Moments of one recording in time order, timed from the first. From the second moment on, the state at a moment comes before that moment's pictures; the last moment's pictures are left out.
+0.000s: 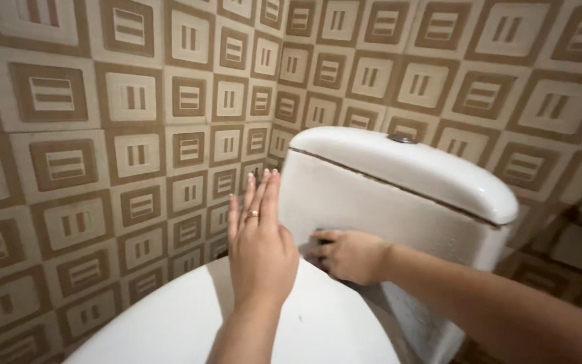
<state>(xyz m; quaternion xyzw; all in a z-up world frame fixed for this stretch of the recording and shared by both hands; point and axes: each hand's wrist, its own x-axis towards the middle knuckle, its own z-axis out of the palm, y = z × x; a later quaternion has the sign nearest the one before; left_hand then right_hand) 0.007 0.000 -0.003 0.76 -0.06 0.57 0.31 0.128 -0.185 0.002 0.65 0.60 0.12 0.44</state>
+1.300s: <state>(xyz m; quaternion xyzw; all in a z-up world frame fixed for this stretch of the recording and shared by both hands) -0.013 -0.017 0.003 0.78 -0.14 0.53 0.29 0.019 -0.317 0.017 0.74 0.53 0.11 0.39</state>
